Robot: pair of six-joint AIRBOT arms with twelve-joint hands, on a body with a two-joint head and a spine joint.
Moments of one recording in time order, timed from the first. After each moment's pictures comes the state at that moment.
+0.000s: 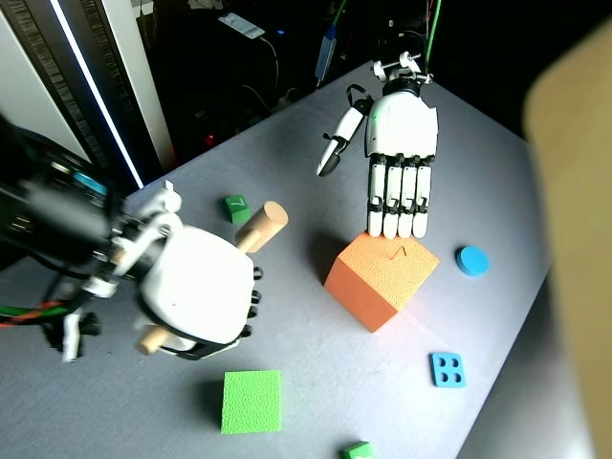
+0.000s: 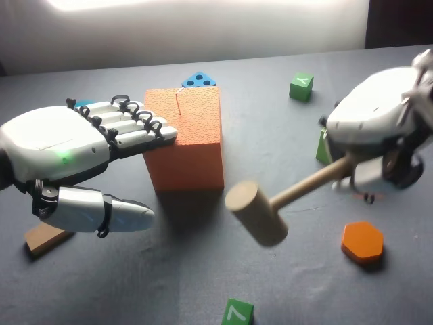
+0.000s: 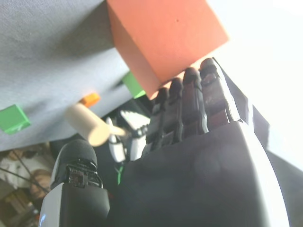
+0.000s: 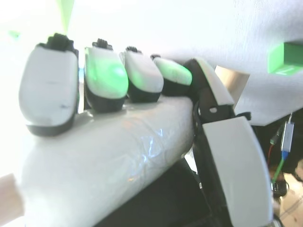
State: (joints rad) left arm 0.70 -0.90 1.17 0.44 -0.68 0.58; right arm -0.10 -0.96 0.89 -0.50 -0.44 -0.65
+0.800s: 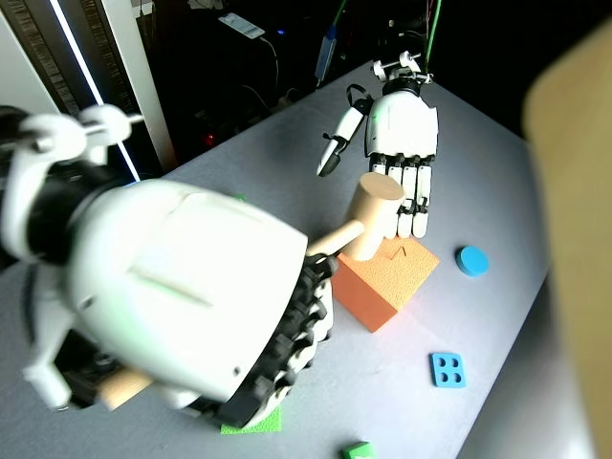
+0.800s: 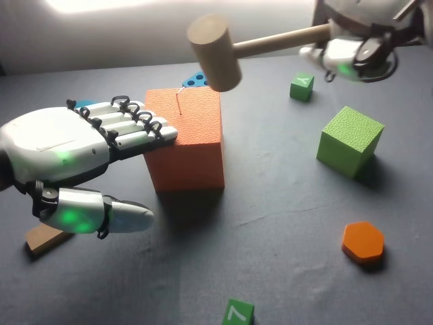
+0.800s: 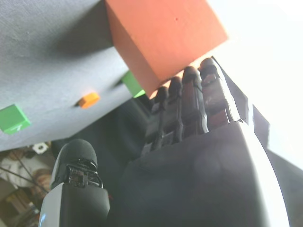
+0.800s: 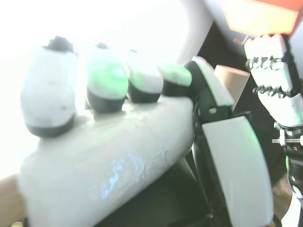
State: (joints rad) left arm 0.70 -0.90 1.17 0.44 -0.67 0.58; right arm -0.08 -1.02 0.91 -1.85 -0.49 0.71
